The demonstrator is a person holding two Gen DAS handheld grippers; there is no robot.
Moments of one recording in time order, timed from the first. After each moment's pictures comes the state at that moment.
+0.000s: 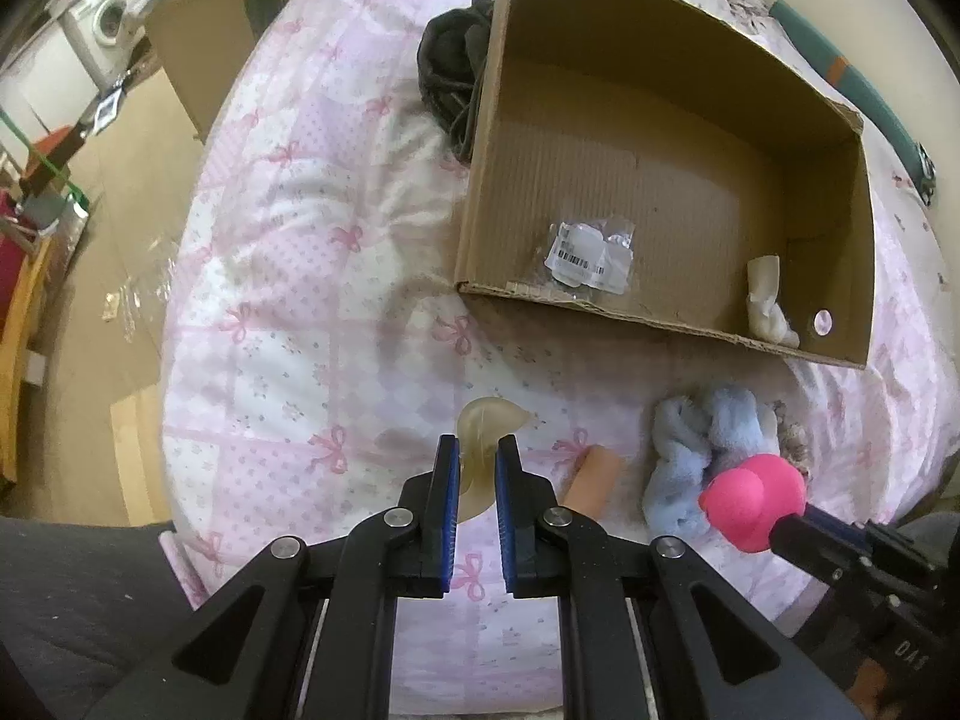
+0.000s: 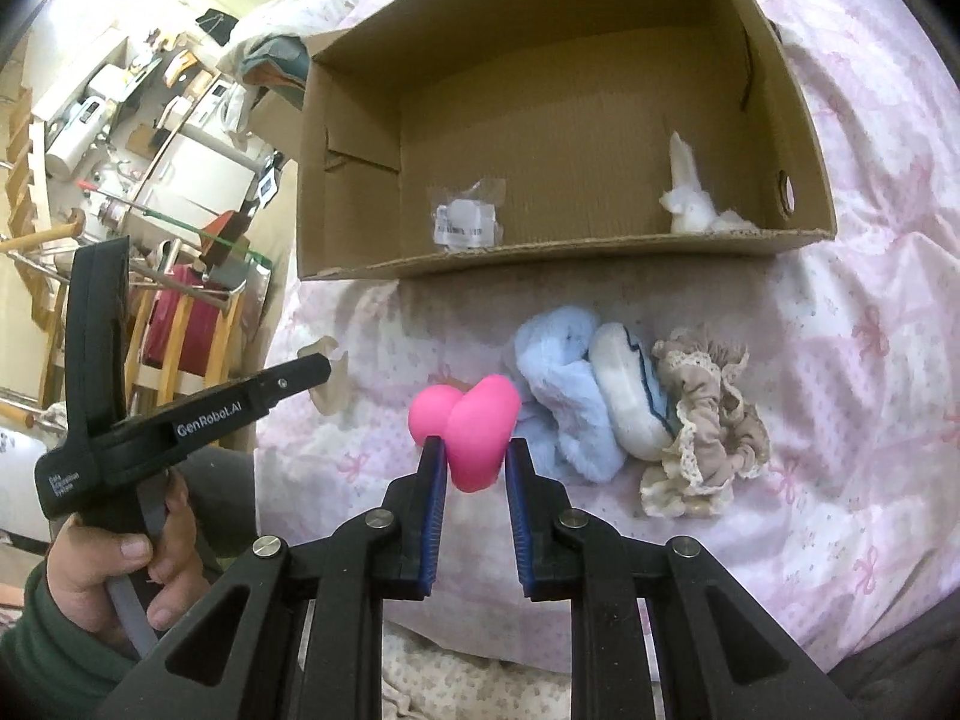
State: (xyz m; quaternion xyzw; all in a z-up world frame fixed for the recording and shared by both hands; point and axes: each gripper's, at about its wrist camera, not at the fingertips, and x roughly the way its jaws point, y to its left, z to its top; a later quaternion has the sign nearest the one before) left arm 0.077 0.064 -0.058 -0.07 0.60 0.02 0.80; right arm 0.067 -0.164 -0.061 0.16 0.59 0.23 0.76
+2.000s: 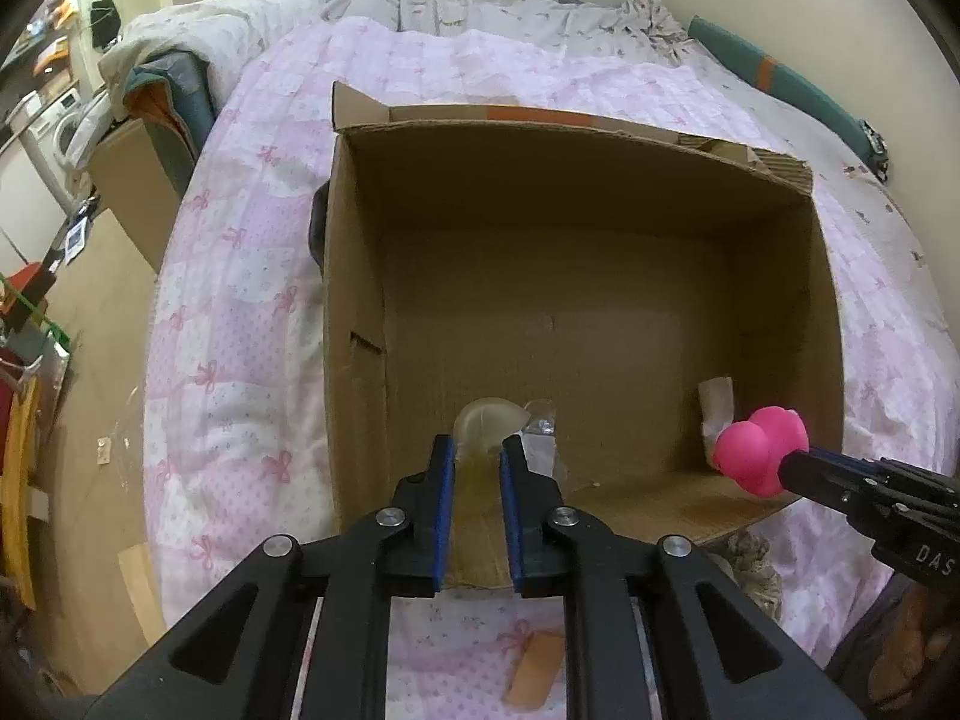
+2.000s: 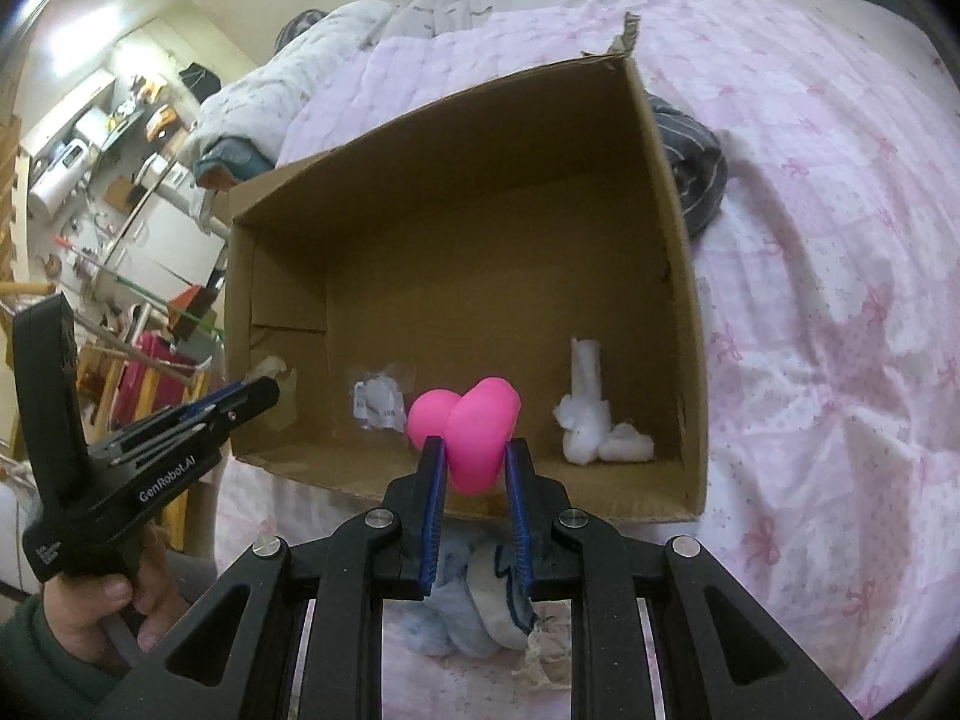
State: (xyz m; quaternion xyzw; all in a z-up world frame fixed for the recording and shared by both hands) left arm 0.154 0.017 -0.030 0.01 0.51 -0.03 0.86; right arm 0.142 -0.219 -0.040 0.15 0.53 0.18 0.82
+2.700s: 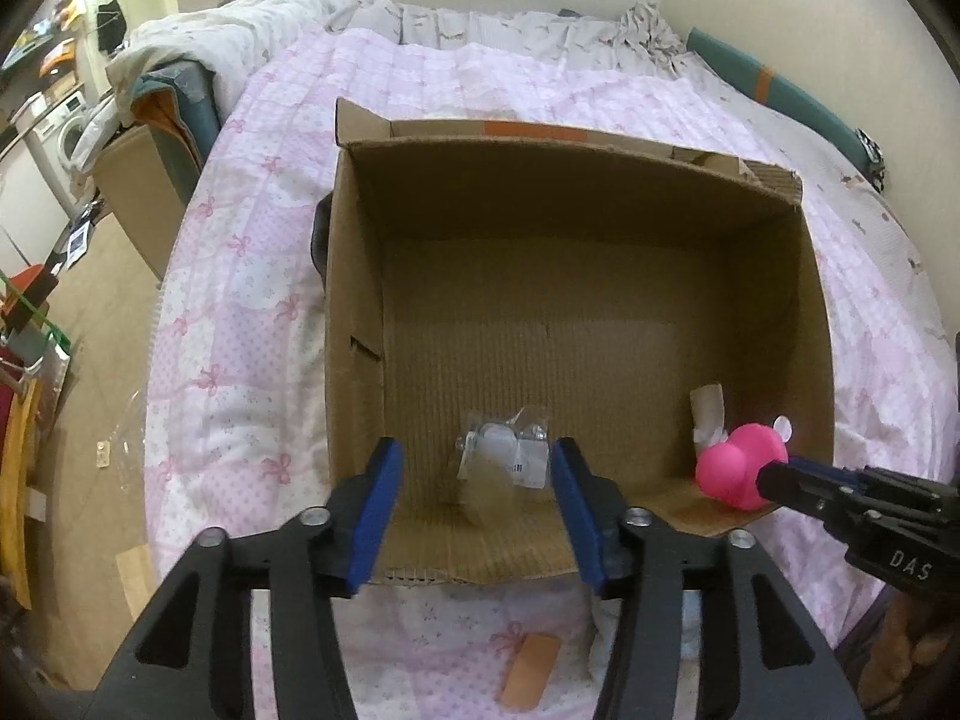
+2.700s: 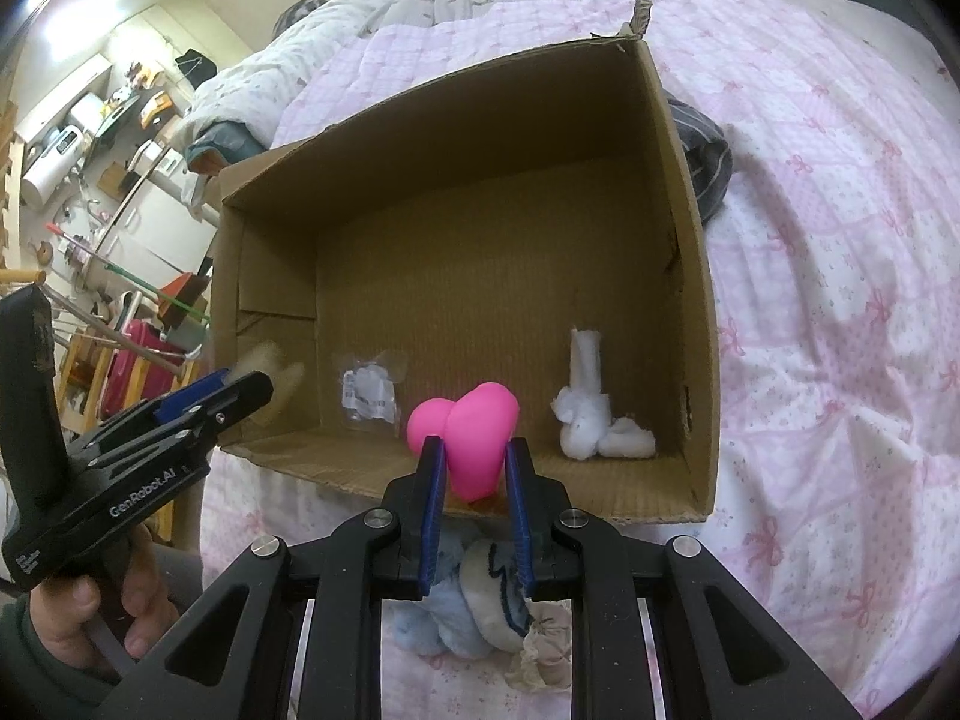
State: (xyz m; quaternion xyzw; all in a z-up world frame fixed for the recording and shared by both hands) left arm 0.148 0.018 -0.022 0.00 0.49 -0.04 0.87; right arm 0.143 -0.211 -0.045 0.14 0.54 0.18 0.81
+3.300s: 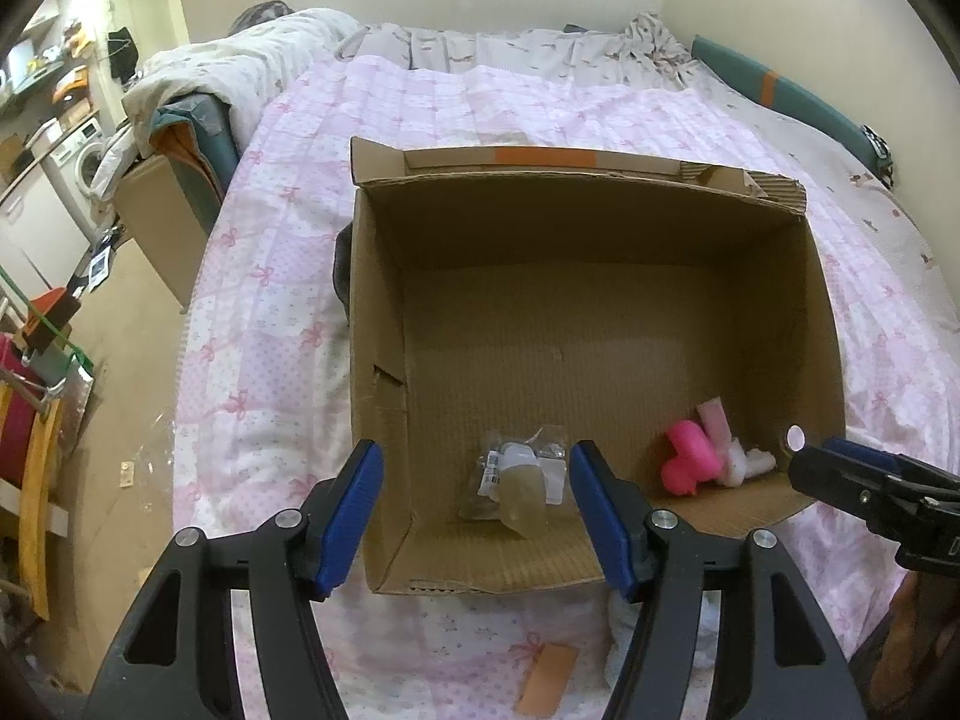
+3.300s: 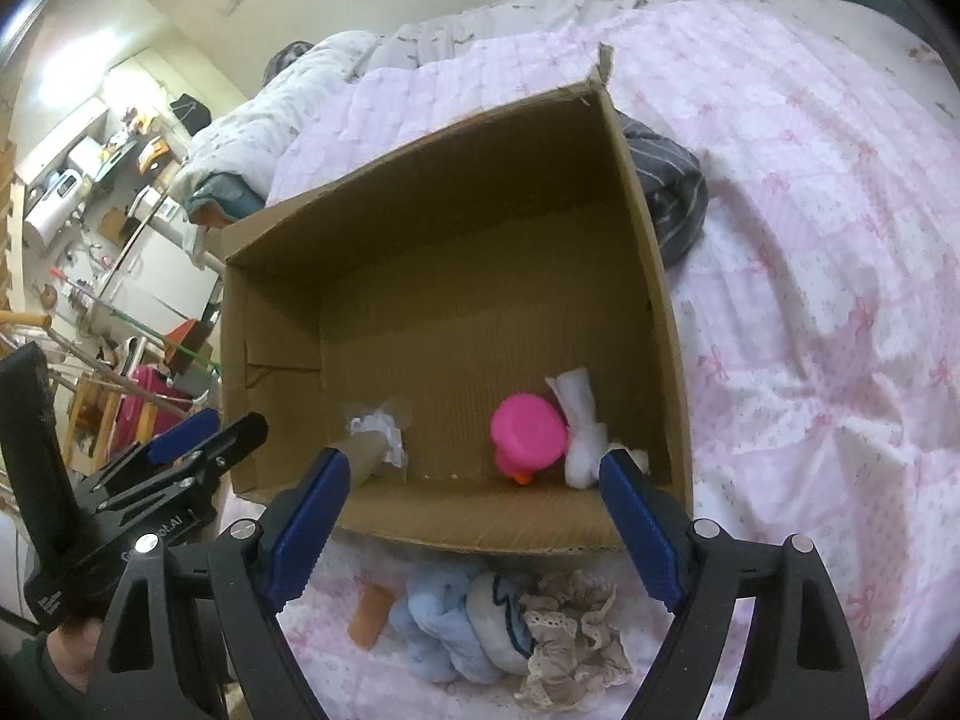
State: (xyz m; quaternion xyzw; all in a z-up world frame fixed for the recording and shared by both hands) left arm 0.146 0.016 -0.013 0.02 0.47 -0.02 0.88; right arm 0.146 -0.222 -0.037 0.18 0.50 0.16 0.83
